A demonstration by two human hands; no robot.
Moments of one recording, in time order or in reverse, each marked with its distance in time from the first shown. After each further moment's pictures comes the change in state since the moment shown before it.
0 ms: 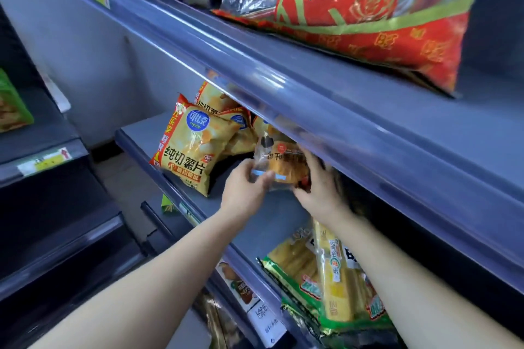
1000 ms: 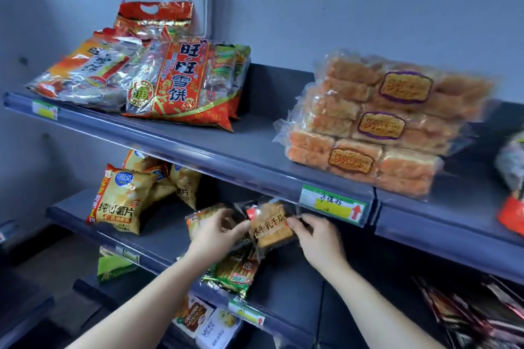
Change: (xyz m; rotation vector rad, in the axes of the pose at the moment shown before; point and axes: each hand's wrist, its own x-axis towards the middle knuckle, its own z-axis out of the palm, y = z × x) left_hand -0.210 0.088 0.035 0.388 -0.311 0.289; right_hand -0.274 0.040 -0.143 0.272 0.474 0.229
